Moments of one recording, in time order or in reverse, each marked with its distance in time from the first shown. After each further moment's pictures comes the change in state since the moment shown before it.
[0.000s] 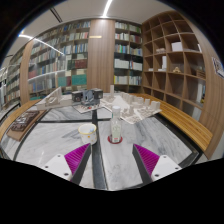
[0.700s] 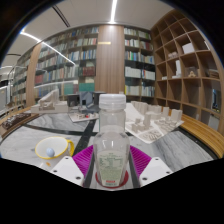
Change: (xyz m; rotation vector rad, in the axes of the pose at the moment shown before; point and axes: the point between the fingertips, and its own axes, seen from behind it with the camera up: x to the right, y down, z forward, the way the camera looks) arm 0.011 -0.012 0.303 0.173 -0.129 -0.041
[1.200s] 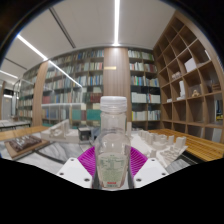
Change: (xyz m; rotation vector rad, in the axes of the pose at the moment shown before) arm -0.040 -0.158 -0.046 0.250 -0.074 0.013
